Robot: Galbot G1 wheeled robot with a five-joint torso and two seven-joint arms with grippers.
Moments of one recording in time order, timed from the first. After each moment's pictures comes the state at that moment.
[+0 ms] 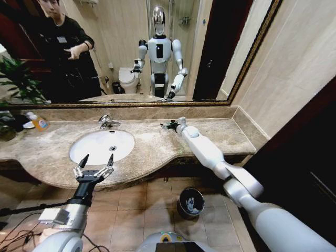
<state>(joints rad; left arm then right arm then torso) 1.84 -1.36 -0.82 -2.47 -0.37 0.04 0.05 -0.14 1.46 -0.11 0.73 0.54 -0.22 -0.19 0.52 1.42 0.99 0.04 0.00</state>
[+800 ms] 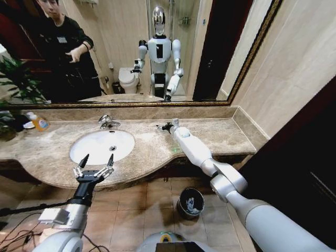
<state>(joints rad) 1.84 -1.36 -0.82 -2.47 -0.37 0.04 0.05 -0.15 1.51 -0.08 0.68 0.52 -0.26 -0.13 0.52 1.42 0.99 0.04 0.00</state>
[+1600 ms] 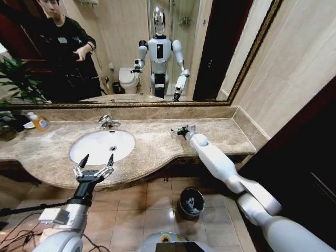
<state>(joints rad) 1.84 -1.36 -0.82 -2.47 -0.37 0.04 0.05 -0.44 1.17 -0.08 1.23 0.71 -0.39 0.04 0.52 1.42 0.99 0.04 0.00</state>
